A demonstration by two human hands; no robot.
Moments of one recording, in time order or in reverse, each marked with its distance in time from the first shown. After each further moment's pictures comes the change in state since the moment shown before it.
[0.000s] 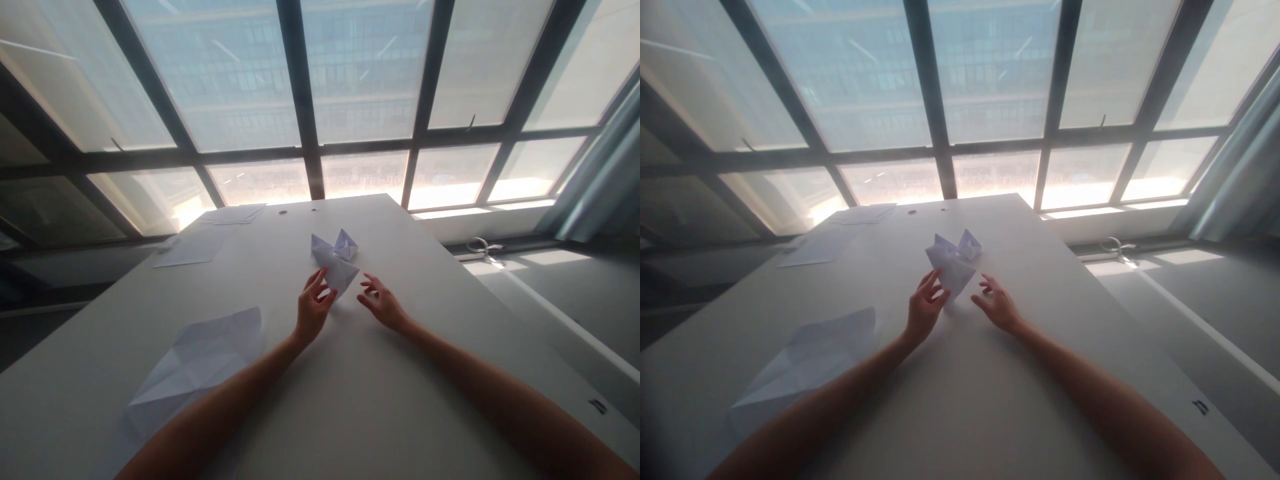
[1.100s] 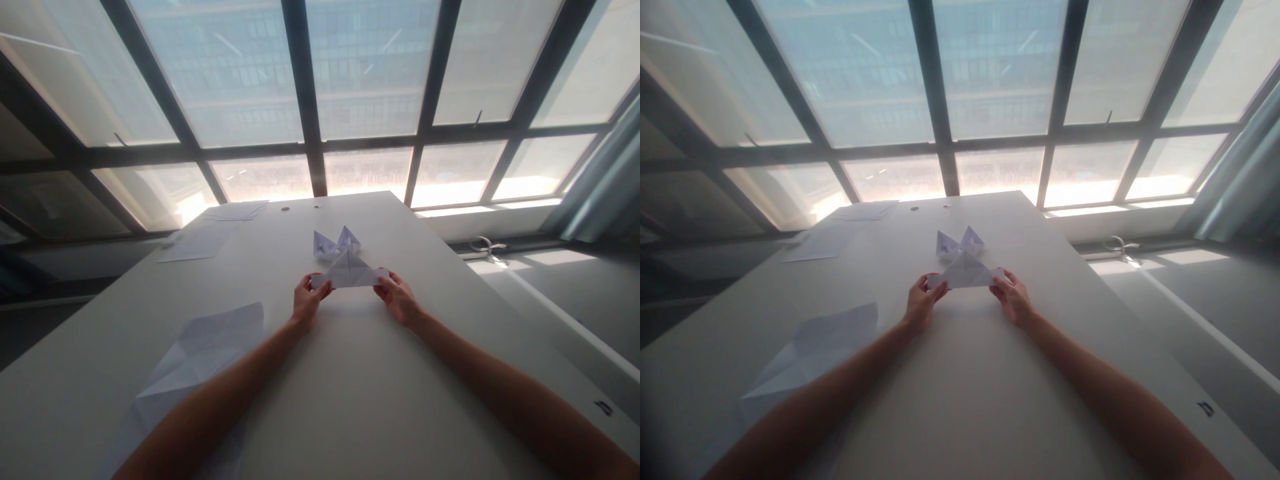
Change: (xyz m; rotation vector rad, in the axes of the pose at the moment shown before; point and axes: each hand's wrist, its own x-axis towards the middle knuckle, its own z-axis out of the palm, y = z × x) left_hand 0.015 -0.028 -0.013 -0.306 0.155 -0.382; right_hand 0.007 -0.005 -0.011 0.951 0.200 0.391
